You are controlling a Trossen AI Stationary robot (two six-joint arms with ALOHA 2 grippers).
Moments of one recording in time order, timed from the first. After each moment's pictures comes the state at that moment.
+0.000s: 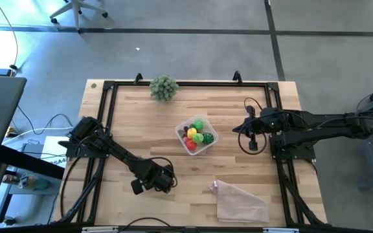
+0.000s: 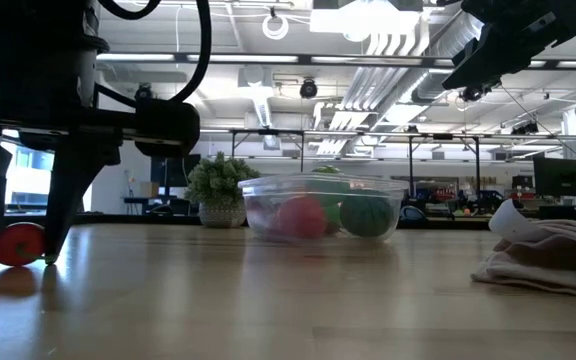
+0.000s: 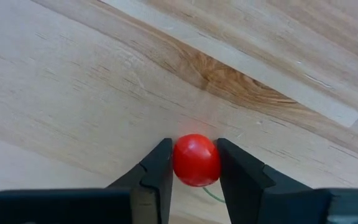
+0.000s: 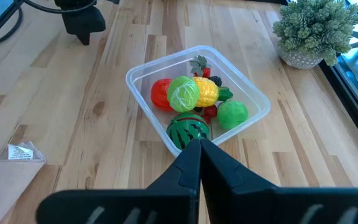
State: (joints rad) left arm -0.39 1.89 1.16 -0.74 0.02 -2.53; right arm -0.04 0.71 0.61 -0.45 0.02 -0.11
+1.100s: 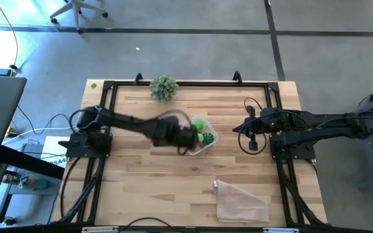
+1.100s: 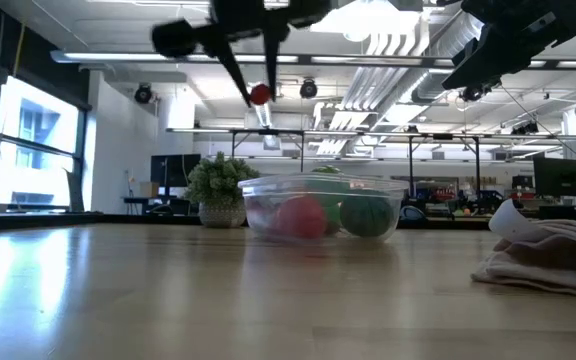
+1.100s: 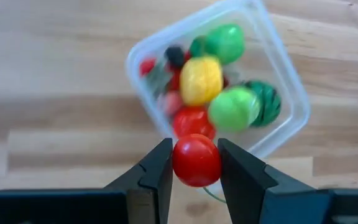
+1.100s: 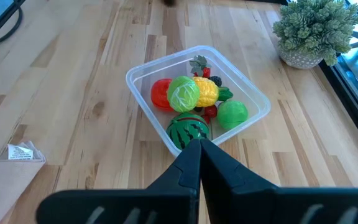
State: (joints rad) left arm -0.05 1.89 1.73 -1.18 -0.41 -1.76; right arm -0.04 0.71 0.61 -0.45 0.02 -0.11
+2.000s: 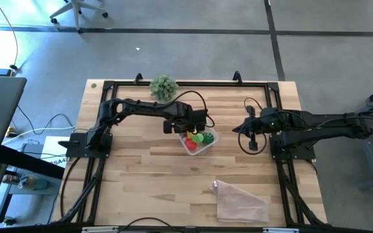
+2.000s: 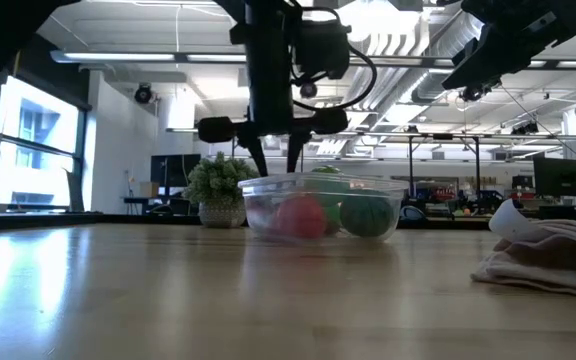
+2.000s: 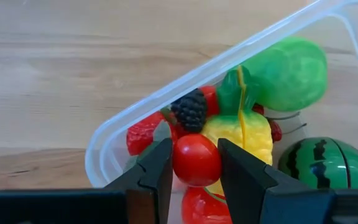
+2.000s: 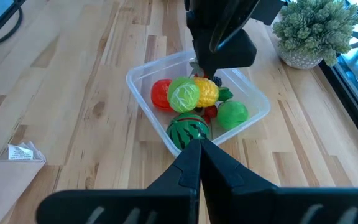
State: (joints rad) left arm 0.23 2.11 1.73 -1.04 -0.13 -1.50; right arm -0.04 0.71 0.61 -0.45 0.02 -0.11
